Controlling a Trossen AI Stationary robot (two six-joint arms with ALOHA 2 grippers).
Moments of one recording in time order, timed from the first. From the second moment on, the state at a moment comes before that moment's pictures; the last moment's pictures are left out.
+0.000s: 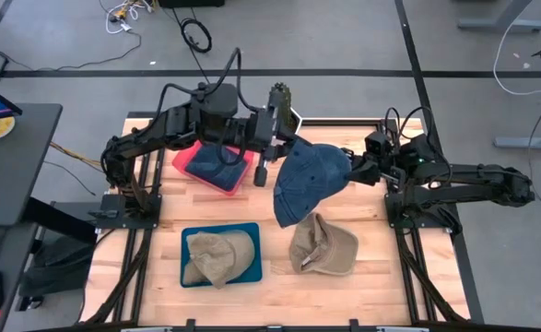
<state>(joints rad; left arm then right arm) 0.03 1.81 2.34 -0.60 0.16 0.32 -0.25 0.85 0.53 0.88 -0.69 0.96</state>
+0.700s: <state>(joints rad) 0.07 1.67 2.34 -0.65 -0.06 -0.67 -0.25 0.80 0.53 0.88 -0.67 0.96</state>
